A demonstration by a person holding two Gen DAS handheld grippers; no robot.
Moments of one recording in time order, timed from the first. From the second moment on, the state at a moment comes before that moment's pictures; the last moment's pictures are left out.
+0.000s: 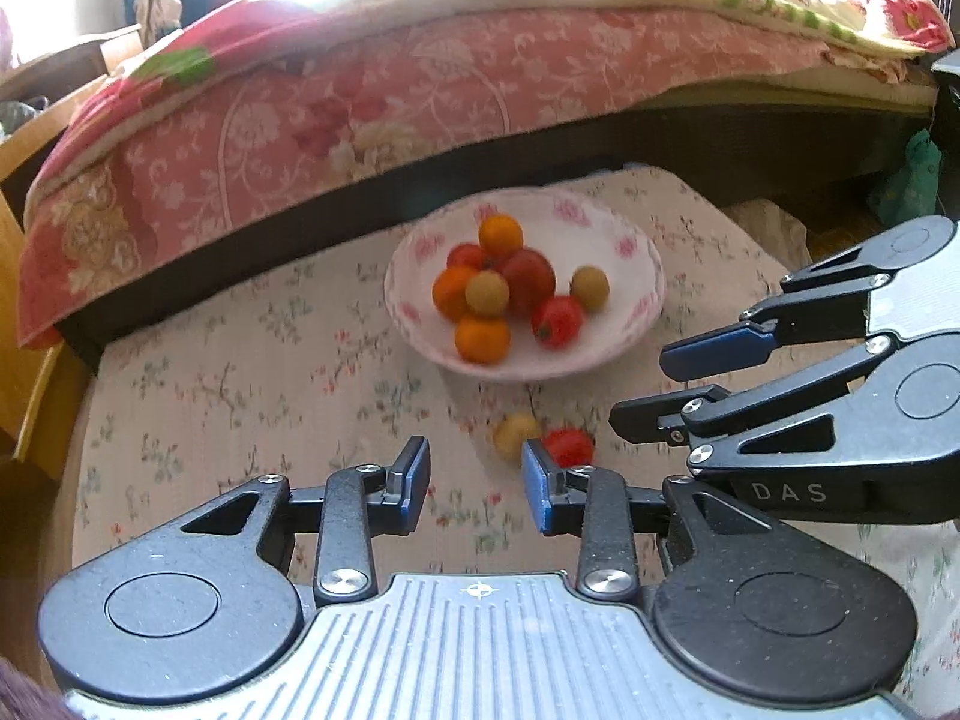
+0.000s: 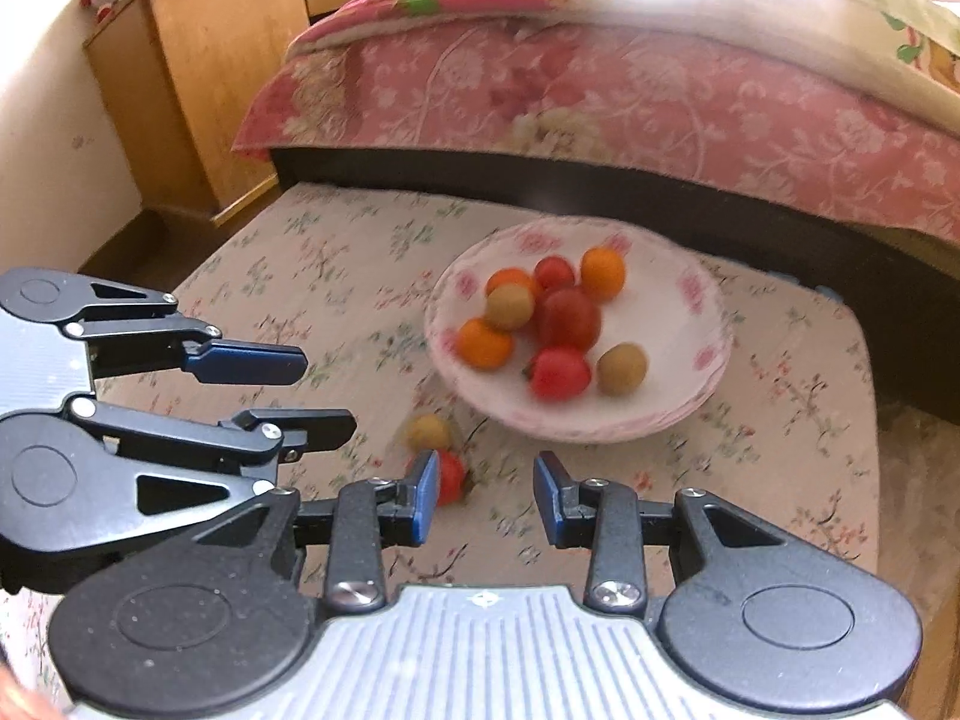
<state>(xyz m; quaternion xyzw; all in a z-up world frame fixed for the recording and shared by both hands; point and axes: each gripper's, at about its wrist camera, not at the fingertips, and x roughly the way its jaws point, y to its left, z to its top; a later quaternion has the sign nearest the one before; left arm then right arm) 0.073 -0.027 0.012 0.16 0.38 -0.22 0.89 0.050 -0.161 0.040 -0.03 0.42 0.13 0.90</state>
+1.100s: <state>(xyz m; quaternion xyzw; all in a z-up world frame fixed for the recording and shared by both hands) 0.090 -0.005 -0.019 0.16 0.41 -0.22 0.87 0.072 -0.137 -0.003 -0.07 0.46 0.16 0.87</state>
